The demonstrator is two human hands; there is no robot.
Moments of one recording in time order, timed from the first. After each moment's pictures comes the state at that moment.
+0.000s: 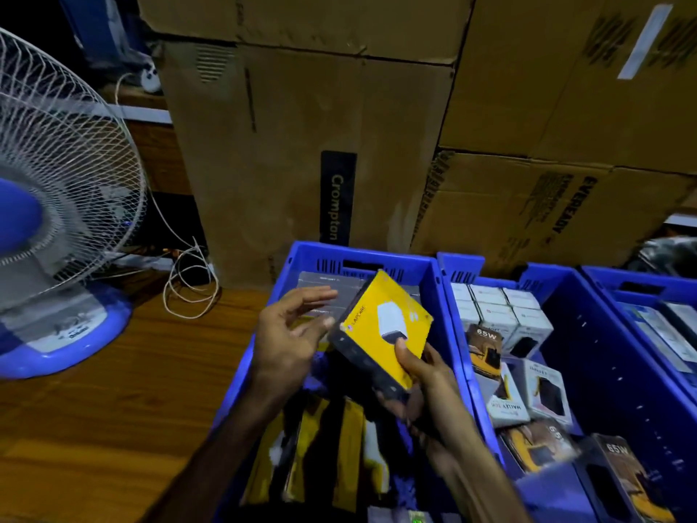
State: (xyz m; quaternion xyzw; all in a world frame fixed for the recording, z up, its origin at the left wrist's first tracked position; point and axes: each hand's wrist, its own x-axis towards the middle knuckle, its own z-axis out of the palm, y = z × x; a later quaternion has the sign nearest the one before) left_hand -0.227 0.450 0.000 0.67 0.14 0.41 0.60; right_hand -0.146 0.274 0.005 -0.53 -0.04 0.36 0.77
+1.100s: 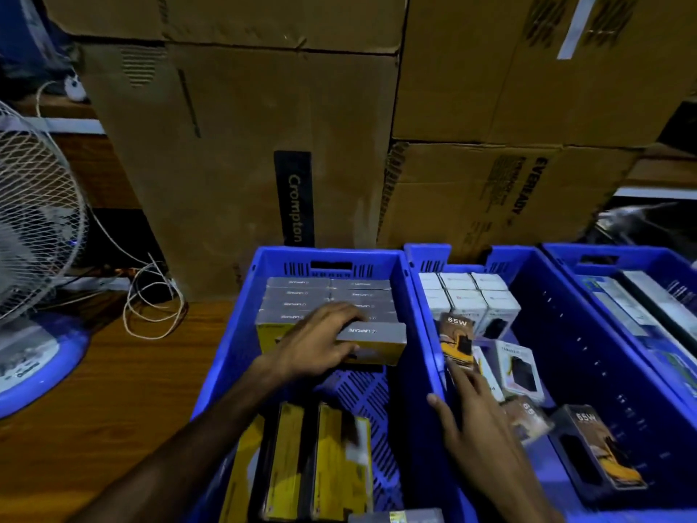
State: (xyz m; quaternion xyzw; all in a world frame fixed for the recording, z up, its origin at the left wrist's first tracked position) left_hand -0.136 0.468 -0.036 0.96 -0.03 0.12 0.25; right_hand -0.122 0.179 -0.021 -0.93 -0.23 0.05 0.27
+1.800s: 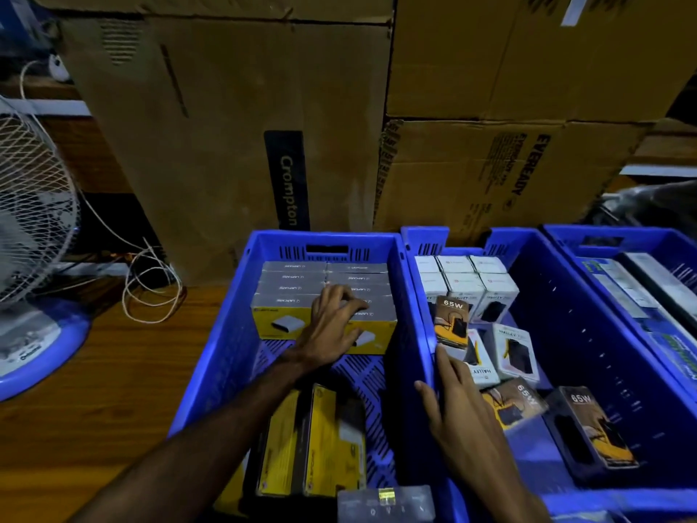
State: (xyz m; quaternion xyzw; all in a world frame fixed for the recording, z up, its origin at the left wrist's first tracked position) left_hand -0.099 0.454 -0.115 0.96 0.05 0.18 0.20; right_hand -0.127 0.180 -0.032 -0.93 -0.23 0.08 0.27
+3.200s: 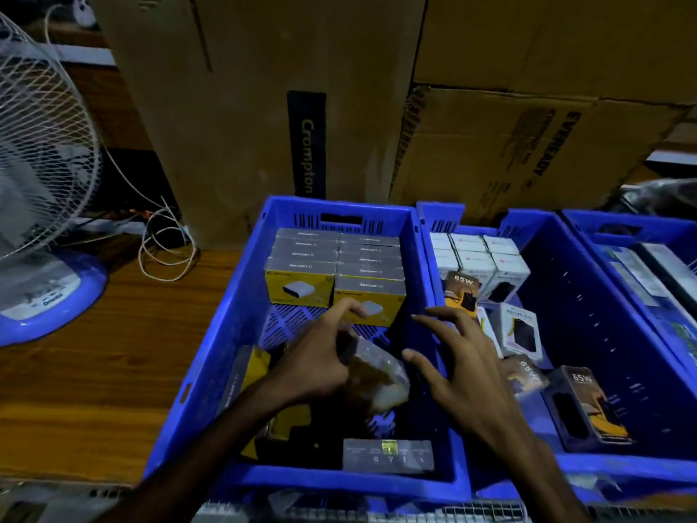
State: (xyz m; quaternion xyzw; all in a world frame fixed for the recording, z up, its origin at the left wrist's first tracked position) left_hand -0.228 0.389 -0.034 0.87 0.12 0.07 0.47; right_hand -0.116 0.177 -0.024 -0.86 -0.41 -0.04 0.30
